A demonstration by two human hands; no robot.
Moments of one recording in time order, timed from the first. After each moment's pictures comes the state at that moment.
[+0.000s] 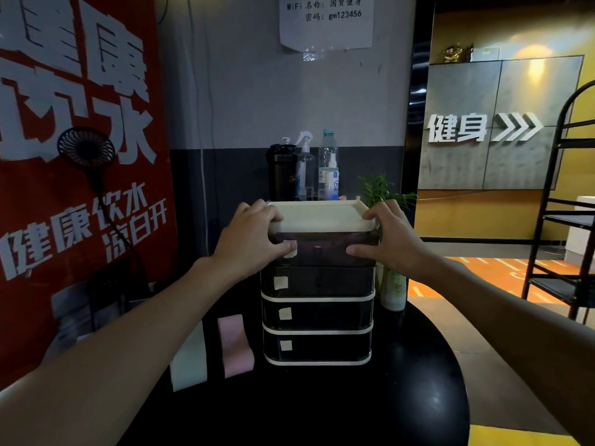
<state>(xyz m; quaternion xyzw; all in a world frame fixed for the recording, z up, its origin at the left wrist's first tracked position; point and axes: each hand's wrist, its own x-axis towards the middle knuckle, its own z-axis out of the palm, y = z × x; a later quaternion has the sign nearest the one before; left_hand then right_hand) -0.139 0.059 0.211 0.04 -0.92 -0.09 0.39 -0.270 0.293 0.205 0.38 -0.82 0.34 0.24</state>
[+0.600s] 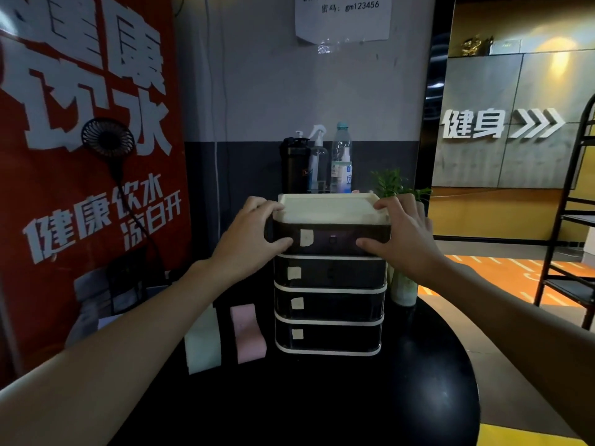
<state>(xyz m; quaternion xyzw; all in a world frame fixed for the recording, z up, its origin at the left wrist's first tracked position) -0.118 0.041 0.198 0.01 -0.90 -0.18 0.39 -0.246 0.288 0.201 0.34 -0.84 0.29 0.30</state>
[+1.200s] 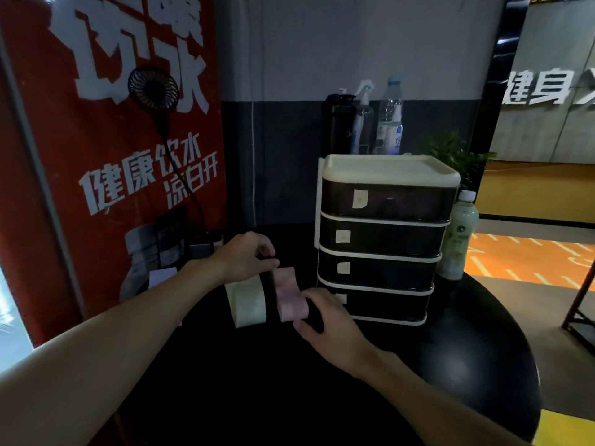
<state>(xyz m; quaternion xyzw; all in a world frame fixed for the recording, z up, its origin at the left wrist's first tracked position) -0.084 -0.060 0.110 0.11 -0.96 -0.21 0.16 -0.144 0.167 0.025 0.49 -0.79 0.37 -0.01</state>
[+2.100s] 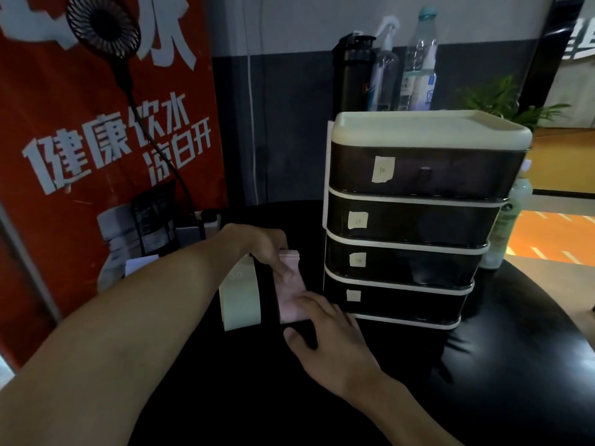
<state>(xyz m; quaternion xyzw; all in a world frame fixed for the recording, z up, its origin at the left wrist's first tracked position) -0.199 -0.100 0.078 0.15 -0.97 -0.07 -0.17 -0.152 0.146 -0.003 0.48 -0.82 0.31 -0.02</state>
